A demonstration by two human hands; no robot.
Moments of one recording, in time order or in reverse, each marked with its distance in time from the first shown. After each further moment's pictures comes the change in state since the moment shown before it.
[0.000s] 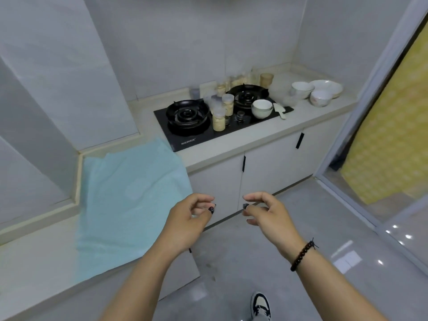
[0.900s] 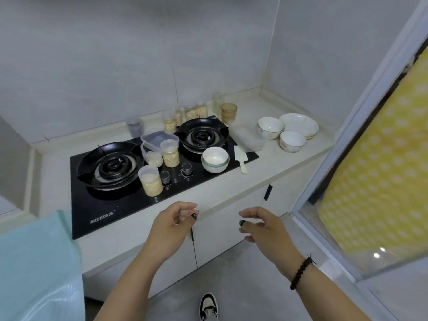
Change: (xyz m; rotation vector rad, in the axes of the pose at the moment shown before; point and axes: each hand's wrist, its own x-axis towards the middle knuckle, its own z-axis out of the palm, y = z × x) left_hand 0.361 0.095 0.164 -0.087 -0.001 -0.064; right_hand 0.336 -0.065 -0.194 -0.104 0.032 0.069
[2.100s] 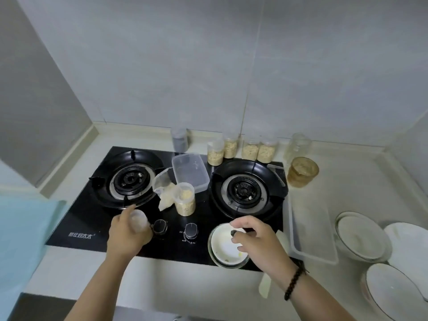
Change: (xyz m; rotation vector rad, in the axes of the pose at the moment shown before) left_hand 0.235 -0.032 -0.018 0.213 0.833 -0.590; right_hand 0.363 -0.109 0.006 -0.326 -0.682 -0.078
